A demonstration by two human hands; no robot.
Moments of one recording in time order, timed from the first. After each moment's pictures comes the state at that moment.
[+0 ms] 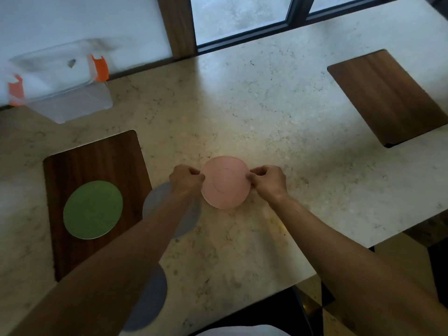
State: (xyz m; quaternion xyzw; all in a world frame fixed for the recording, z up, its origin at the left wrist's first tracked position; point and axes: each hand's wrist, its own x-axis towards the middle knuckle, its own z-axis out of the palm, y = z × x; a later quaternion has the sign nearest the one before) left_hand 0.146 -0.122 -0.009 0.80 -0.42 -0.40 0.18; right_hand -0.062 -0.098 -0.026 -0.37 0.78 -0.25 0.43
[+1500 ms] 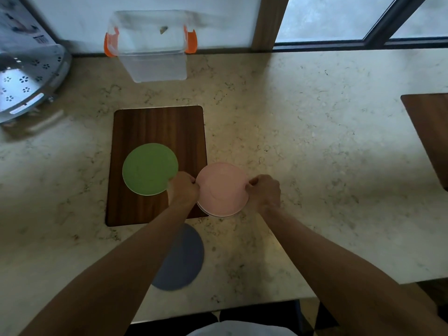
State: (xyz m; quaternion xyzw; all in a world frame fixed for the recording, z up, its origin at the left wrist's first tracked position) left_hand 0.289 -0.038 -0.033 0.83 -0.42 -0.32 0.15; right_hand 0.090 -0.071 -0.037 -0.51 0.78 -0.10 0.36
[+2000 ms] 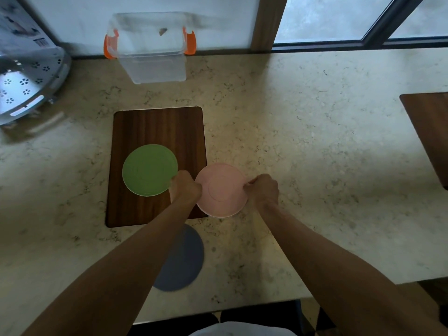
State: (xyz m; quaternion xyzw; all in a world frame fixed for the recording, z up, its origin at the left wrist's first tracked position) left_hand 0.287 -0.047 -0.036 0.85 -0.39 -0.34 0.12; right_hand 0.095 -0.077 -0.033 -0.47 0.79 -0.08 0.38
